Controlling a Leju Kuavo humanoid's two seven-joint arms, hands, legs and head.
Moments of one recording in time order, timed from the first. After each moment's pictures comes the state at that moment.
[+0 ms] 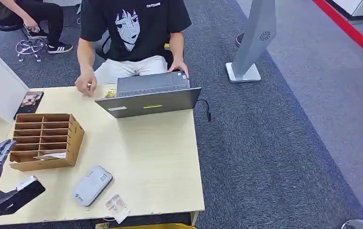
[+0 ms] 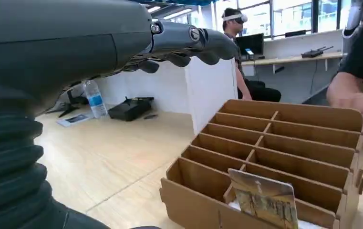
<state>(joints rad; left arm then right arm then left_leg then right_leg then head) 0.11 0.56 0.00 -1.71 -0.85 -0.09 0.01 0.38 0.29 -0.43 -1.13 1.19 0.34 0.27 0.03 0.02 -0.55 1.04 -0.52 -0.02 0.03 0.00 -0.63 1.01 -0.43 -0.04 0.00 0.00</state>
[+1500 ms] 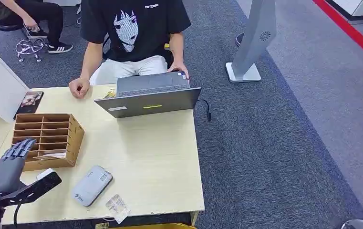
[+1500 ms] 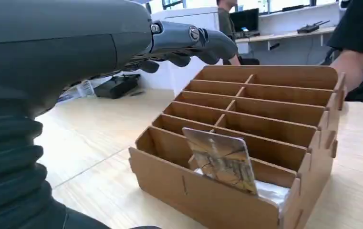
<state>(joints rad) -0.03 0.49 -0.11 -1.53 -0.87 -0.10 -0.01 0.36 0.28 -0.39 -1.07 1.05 0.34 0.28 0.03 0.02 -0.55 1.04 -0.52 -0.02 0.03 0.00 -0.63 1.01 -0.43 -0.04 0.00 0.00</state>
